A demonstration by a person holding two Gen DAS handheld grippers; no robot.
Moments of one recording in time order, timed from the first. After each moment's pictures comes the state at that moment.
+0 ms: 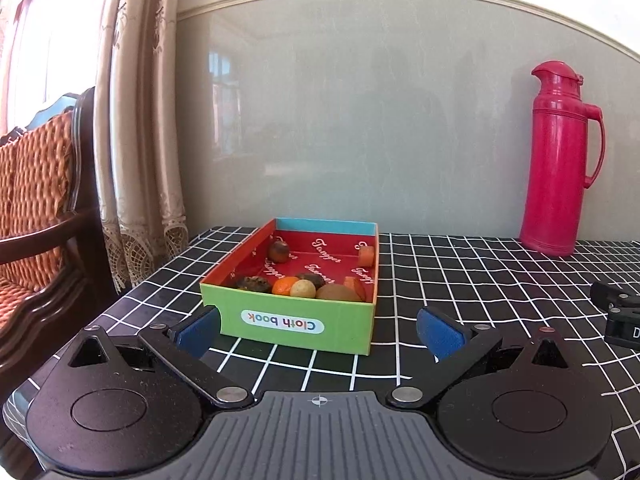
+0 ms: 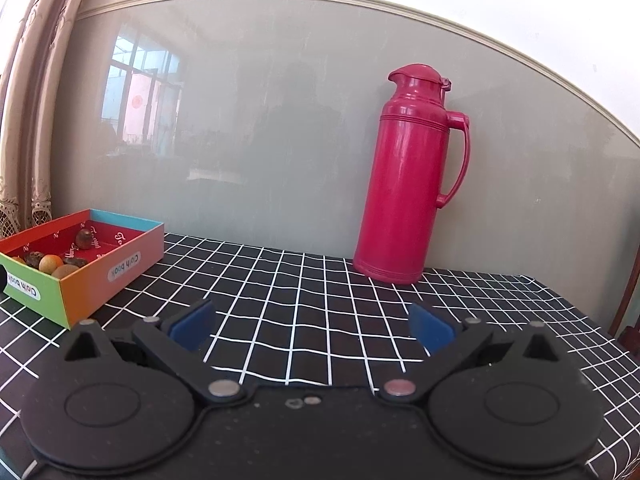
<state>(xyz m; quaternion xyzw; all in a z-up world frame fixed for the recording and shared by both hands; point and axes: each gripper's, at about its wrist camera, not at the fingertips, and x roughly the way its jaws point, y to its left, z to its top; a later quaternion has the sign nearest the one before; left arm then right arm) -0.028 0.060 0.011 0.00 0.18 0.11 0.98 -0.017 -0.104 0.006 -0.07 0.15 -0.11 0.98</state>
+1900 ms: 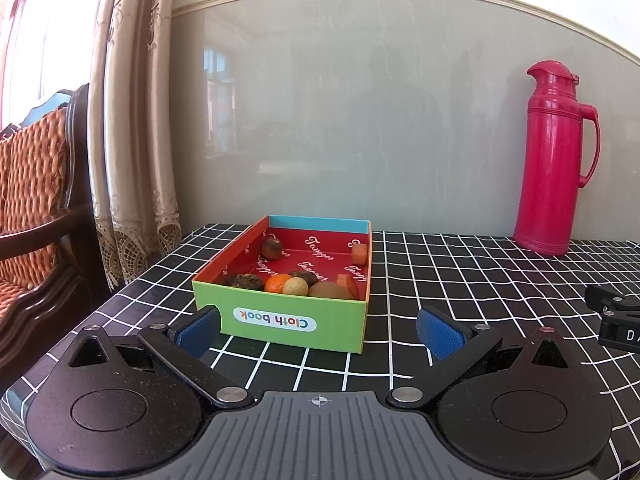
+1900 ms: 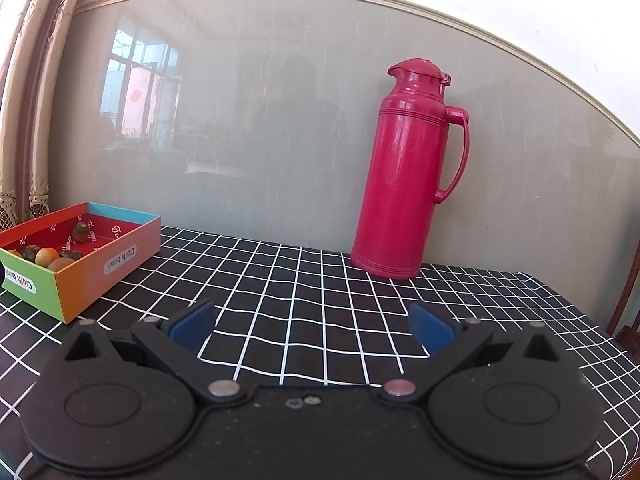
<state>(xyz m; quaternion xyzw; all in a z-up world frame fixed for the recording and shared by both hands) -0.027 0.057 0.010 0.00 0.18 0.10 0.98 -0.014 -0.105 0.004 -0.07 0.16 -0.11 0.98</state>
